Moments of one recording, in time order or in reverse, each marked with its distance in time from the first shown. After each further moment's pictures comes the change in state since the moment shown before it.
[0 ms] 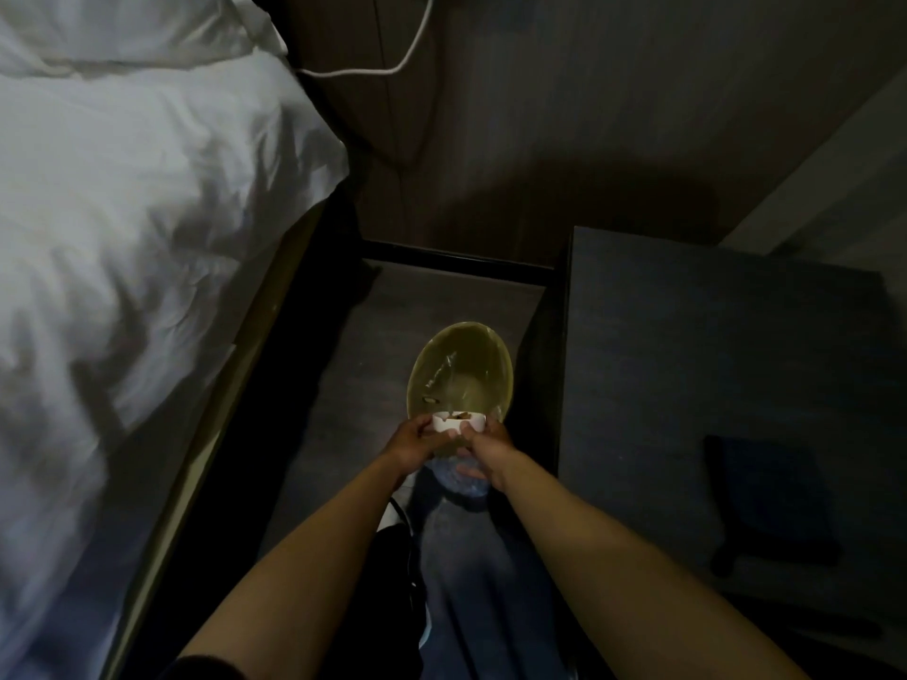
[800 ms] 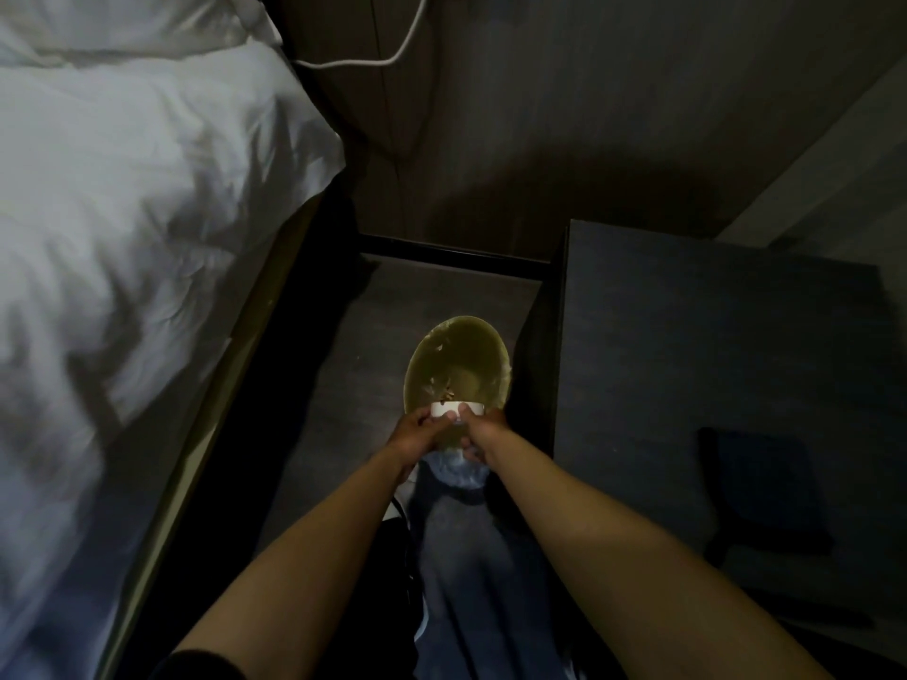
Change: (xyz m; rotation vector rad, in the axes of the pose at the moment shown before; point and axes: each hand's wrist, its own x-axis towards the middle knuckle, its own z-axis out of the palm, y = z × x) left_hand -0.013 0.017 0.015 -0.148 0.040 -0.061; right_hand 0.019 -0.011 0.005 -0.181 0.141 0.019
